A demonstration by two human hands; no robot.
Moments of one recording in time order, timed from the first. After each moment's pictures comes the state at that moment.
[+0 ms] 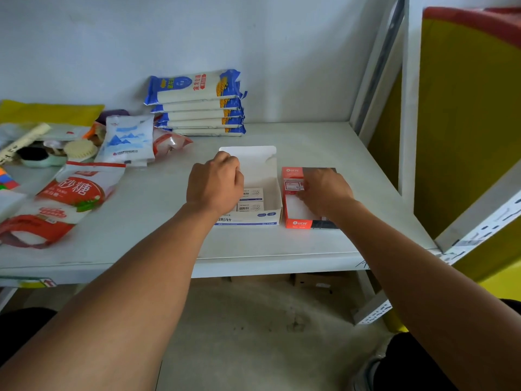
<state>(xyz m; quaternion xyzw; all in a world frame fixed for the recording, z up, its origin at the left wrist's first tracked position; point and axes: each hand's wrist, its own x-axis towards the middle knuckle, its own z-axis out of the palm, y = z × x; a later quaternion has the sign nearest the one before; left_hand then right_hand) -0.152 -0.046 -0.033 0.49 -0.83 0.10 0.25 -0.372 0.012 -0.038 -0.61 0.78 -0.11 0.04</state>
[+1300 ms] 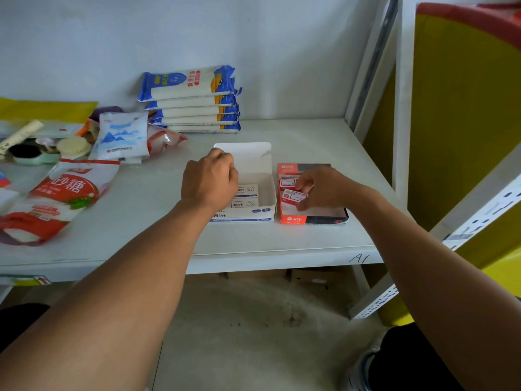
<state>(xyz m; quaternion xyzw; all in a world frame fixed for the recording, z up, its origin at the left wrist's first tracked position) -0.154 -0.044 -0.032 0.49 -0.82 0.09 0.26 -0.391 0.024 -0.021 -0.66 0.72 -0.09 0.19</state>
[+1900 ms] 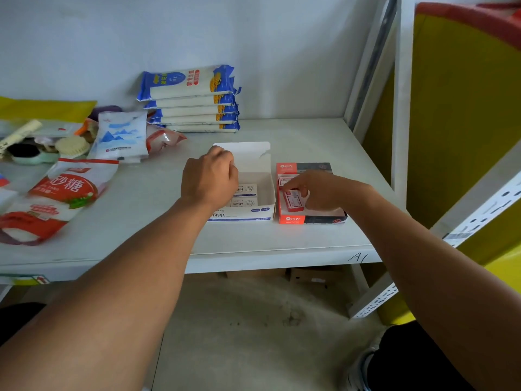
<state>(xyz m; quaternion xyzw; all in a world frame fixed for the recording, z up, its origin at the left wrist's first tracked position) -0.156 -0.044 -0.030 0.49 -0.82 0.09 0.26 -0.375 0.036 -0.005 -0.72 0.68 0.01 0.17</state>
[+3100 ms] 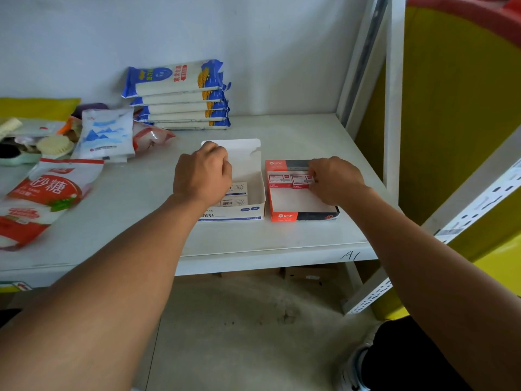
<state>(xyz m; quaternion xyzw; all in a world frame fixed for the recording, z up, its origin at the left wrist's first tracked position) -0.164 -0.056 -0.037 0.47 -0.83 0.10 0.29 -0.419 0.018 -0.035 -0.62 0.78 -0.04 -0.04</state>
